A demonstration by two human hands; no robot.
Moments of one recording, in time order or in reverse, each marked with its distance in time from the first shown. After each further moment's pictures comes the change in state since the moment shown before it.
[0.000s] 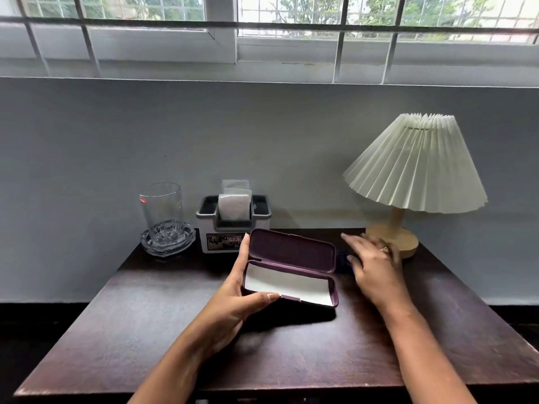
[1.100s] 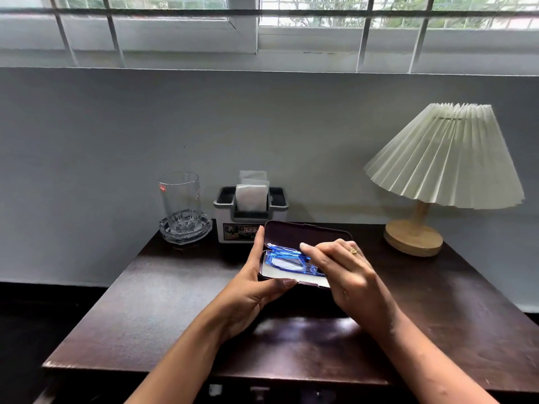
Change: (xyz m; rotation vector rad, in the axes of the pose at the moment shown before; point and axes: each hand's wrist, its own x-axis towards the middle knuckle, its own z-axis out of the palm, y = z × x) left_hand 0.009 -0.005 -0.005 -0.046 0.029 -0.050; right_hand -0.023 -0.060 0.004 0.203 0.264 -0.784
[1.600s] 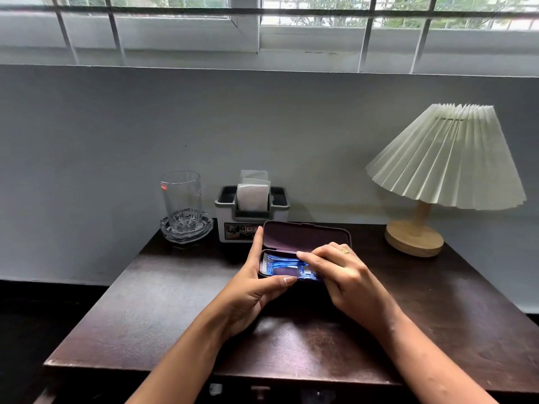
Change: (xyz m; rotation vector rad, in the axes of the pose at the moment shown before) left_hand 0.004 -0.002 -0.001 -0.008 0.030 0.014; right_hand 0.001 0.003 0.001 0.094 -0.226 0.061
